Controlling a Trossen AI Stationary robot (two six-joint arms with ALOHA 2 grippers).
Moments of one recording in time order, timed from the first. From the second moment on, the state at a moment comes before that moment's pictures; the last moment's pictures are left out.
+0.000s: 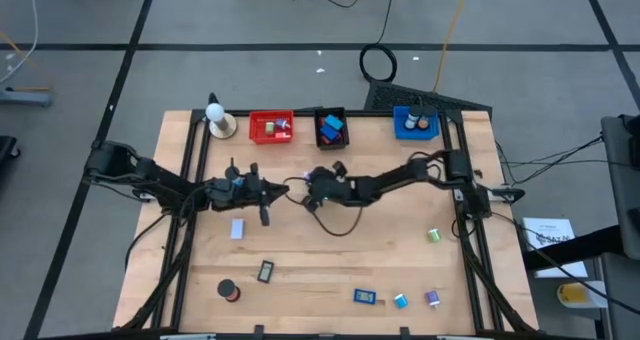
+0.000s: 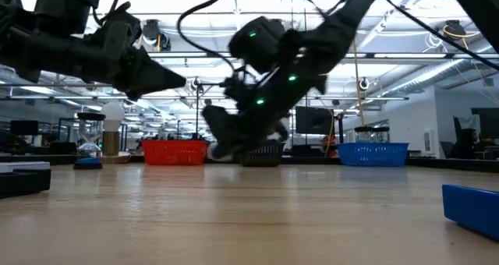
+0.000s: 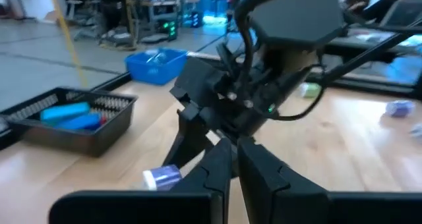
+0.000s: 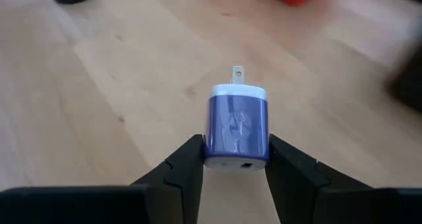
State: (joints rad) left arm -0.11 1.33 0.18 1.05 -0.34 -0.10; right arm -0.02 2.10 1.21 0.19 0.50 0.44
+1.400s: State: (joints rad) left arm -0.11 1.45 0.60 0.19 -0.61 -0.62; right arm 0.06 1.35 0.60 0.23 0.61 0.30
